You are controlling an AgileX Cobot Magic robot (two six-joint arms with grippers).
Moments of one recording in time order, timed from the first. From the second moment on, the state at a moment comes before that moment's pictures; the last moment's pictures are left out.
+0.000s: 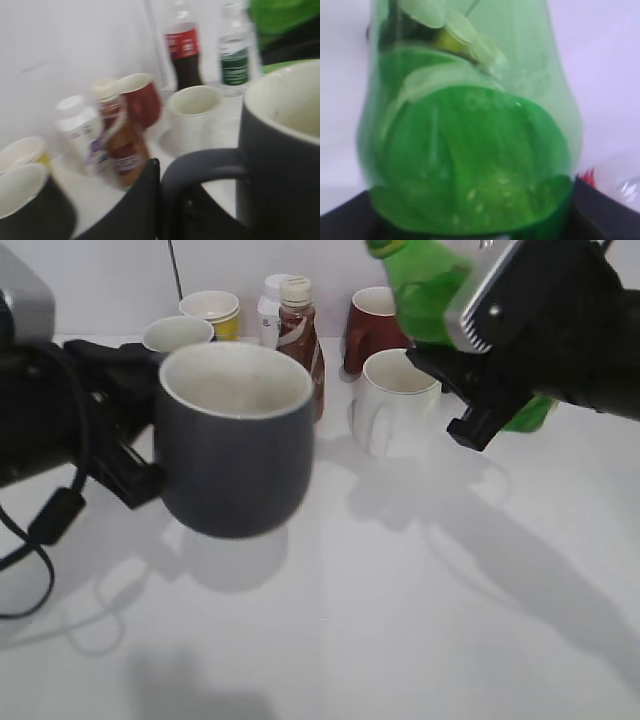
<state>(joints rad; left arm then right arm) -0.62 1.21 -0.49 0.25 -0.47 0.02 0.53 1.36 -0.70 -0.31 -0.34 -0.42</state>
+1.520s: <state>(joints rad) -0.72 1.21 -0.49 0.21 -0.38 0.02 0.61 1.36 -0.79 -0.31 -0.36 -1.32</state>
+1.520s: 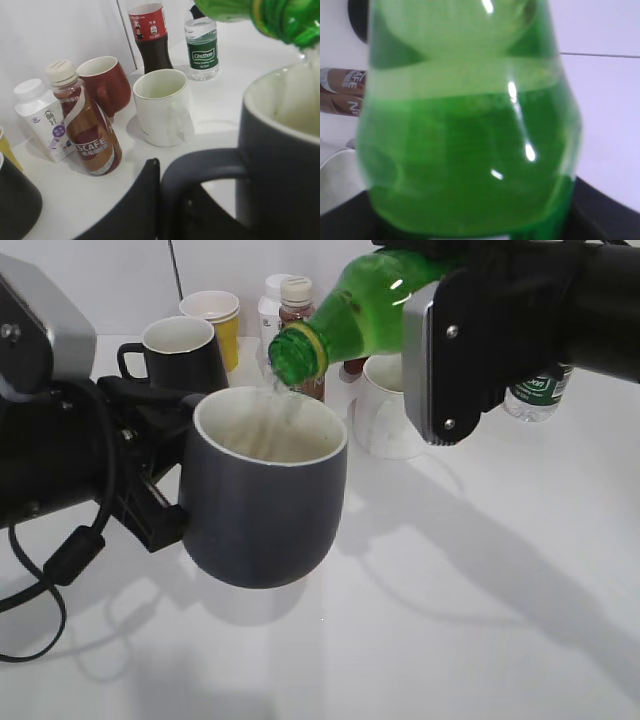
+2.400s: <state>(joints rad) -0.72 1.21 -0.49 0.21 -0.38 0.02 0.61 1.36 -0.79 -0.33 -0.37 -1.28</state>
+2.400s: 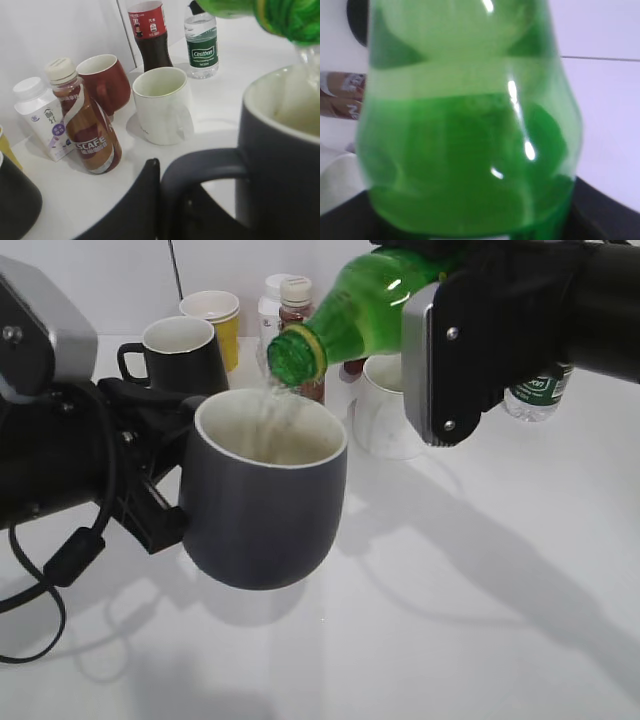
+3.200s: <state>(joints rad) -0.47 1.26 -0.49 0.03 -0.57 0.18 0.61 1.36 -0.75 -0.23 -0.35 -0.09</state>
